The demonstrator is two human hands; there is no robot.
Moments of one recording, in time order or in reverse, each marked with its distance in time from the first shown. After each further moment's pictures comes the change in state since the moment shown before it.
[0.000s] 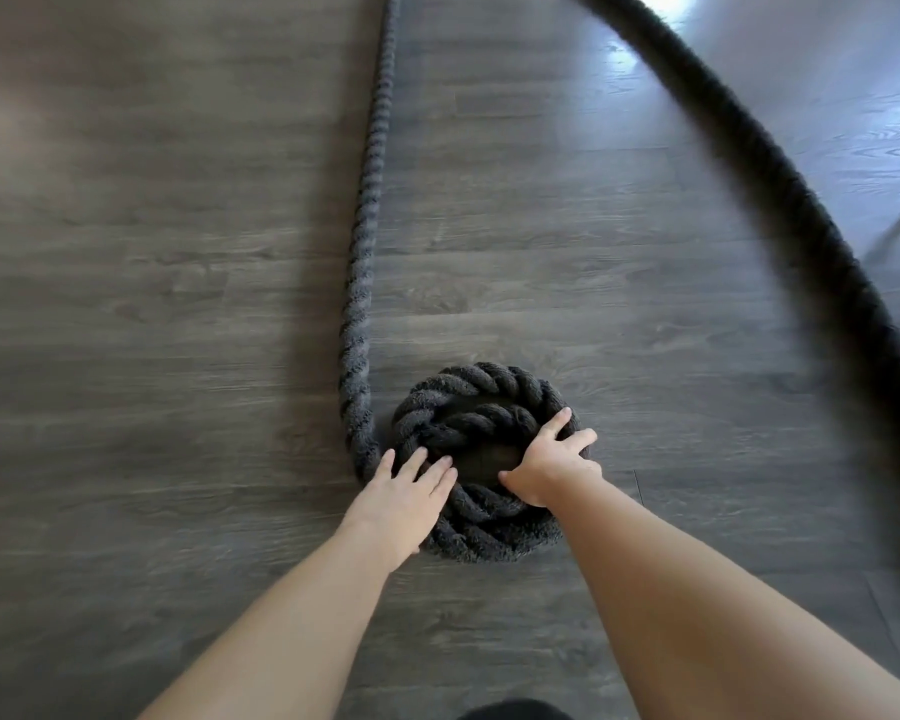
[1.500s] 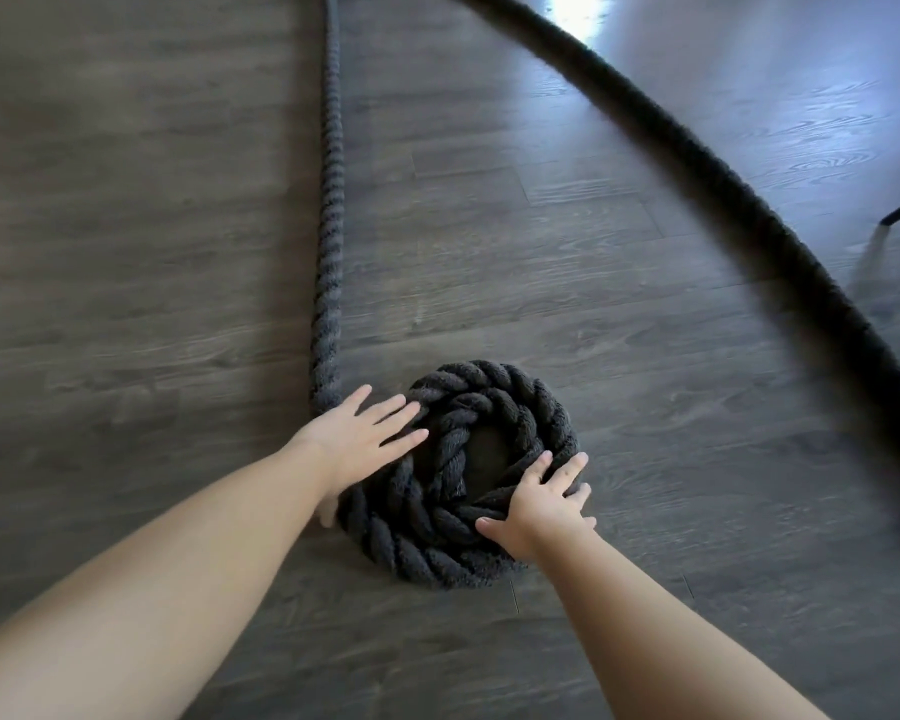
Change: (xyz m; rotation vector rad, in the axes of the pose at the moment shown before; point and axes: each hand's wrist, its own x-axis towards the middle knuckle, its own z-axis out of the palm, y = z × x) left_hand 0.104 -0.214 -0.085 0.483 0.062 0.217; right_hand 0.048 -0.076 -0.048 0.228 -0.010 0.029
